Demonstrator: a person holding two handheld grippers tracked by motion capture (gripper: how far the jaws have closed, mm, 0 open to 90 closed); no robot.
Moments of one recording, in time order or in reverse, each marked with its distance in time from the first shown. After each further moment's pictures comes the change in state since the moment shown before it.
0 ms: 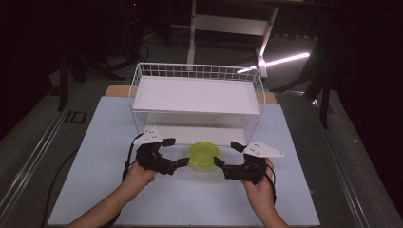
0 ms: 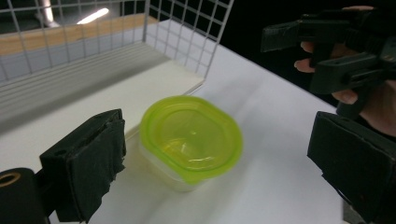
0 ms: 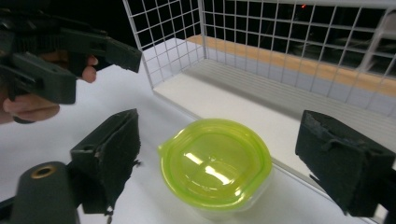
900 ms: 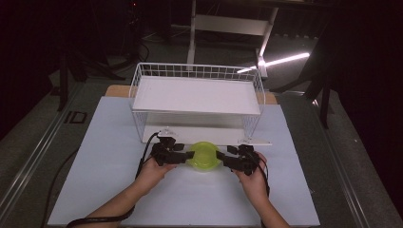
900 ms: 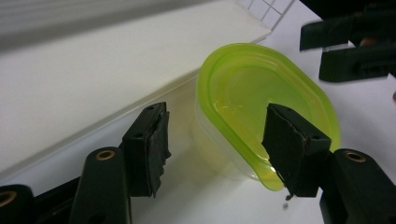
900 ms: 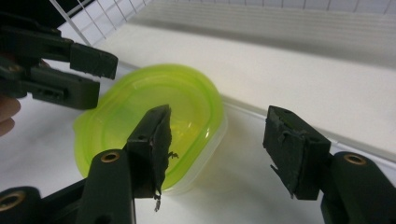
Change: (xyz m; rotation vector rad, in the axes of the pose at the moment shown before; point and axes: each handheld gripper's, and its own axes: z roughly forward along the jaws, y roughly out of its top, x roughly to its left) left arm 0.029 -0.017 0.056 0.197 0.133 -0.174; right arm -0.038 -0.029 0.042 0.201 -0.111 0.188
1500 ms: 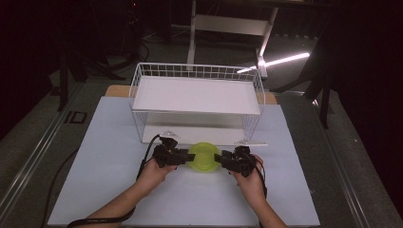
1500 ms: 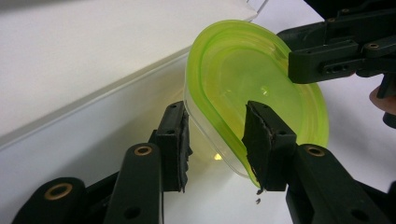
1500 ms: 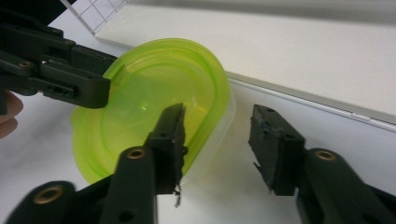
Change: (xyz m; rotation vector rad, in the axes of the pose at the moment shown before) left arm -0.002 -0.004 0.004 0.042 -0.058 -0.011; right arm 0.002 -0.006 0.009 0.062 0.029 0.053
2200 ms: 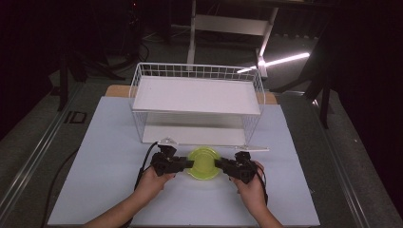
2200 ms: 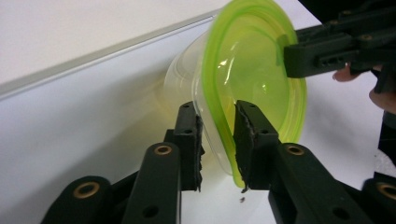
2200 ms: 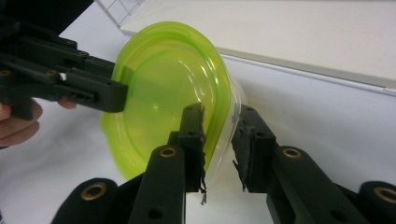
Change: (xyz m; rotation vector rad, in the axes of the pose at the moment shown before) left arm -0.017 -0.017 -0.011 0.000 -0.015 -0.023; right arm 0.016 -0.010 -0.014 0.017 0.046 0.029
